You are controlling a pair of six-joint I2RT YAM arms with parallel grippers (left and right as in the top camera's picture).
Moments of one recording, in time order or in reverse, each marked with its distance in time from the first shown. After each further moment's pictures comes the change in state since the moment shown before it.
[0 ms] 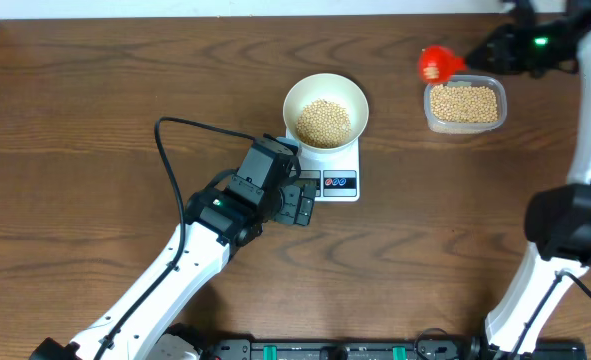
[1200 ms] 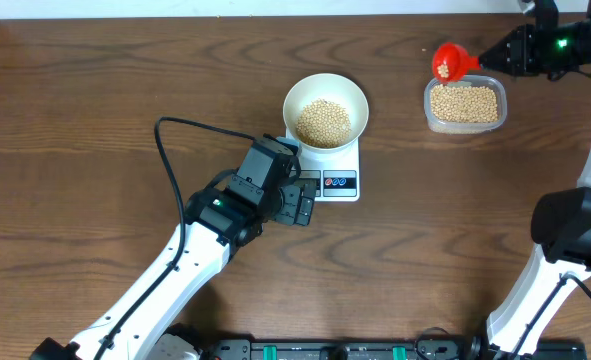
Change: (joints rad) left arm 0.000 0.000 0.000 0.001 0.000 0.000; right arm -0.018 -0.006 0.000 -0.012 -0.090 -0.039
